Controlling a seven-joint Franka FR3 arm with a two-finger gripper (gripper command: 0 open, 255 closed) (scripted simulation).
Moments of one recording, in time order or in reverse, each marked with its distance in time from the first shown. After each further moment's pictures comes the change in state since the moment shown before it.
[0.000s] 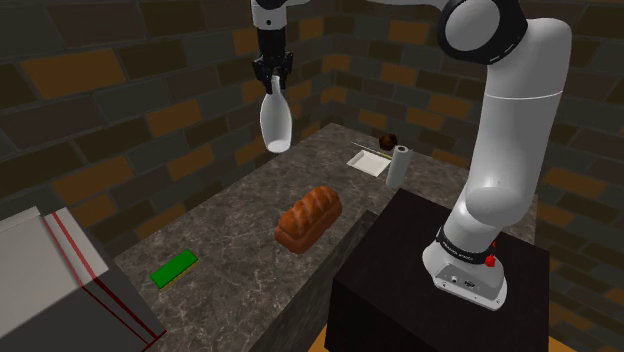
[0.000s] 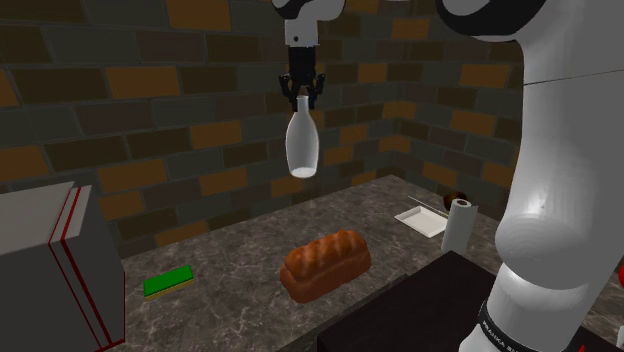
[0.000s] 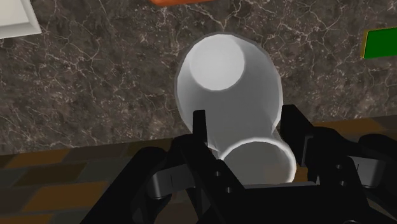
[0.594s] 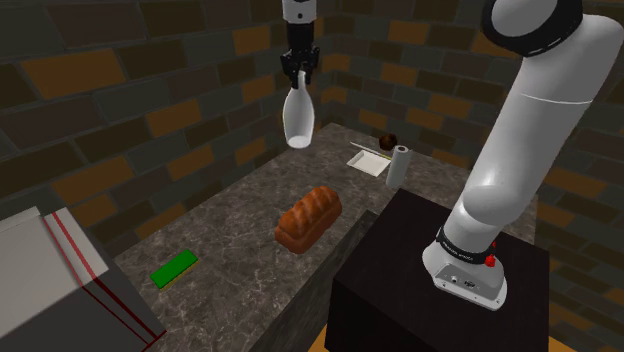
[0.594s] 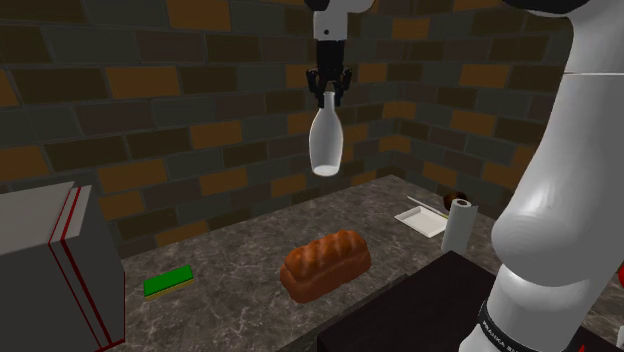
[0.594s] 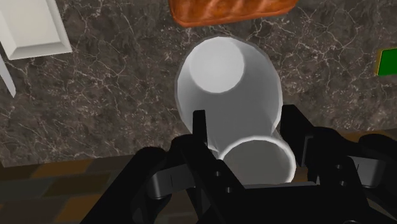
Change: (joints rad) arm -0.061 -0.207 -0.038 -0.238 0.020 0.033 -0.097
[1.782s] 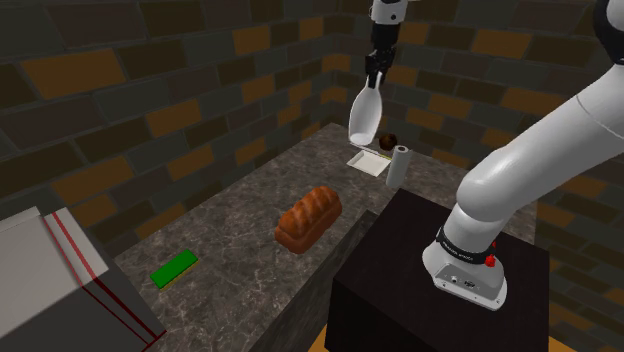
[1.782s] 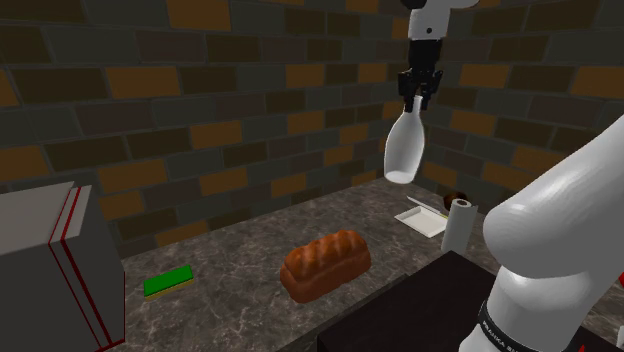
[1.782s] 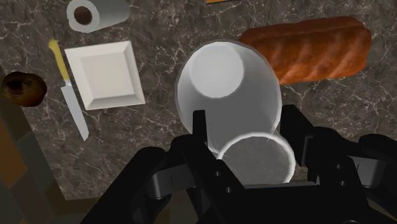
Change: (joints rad) arm -0.155 -0.446 -0.205 -0.476 -0.054 0.040 -0.339
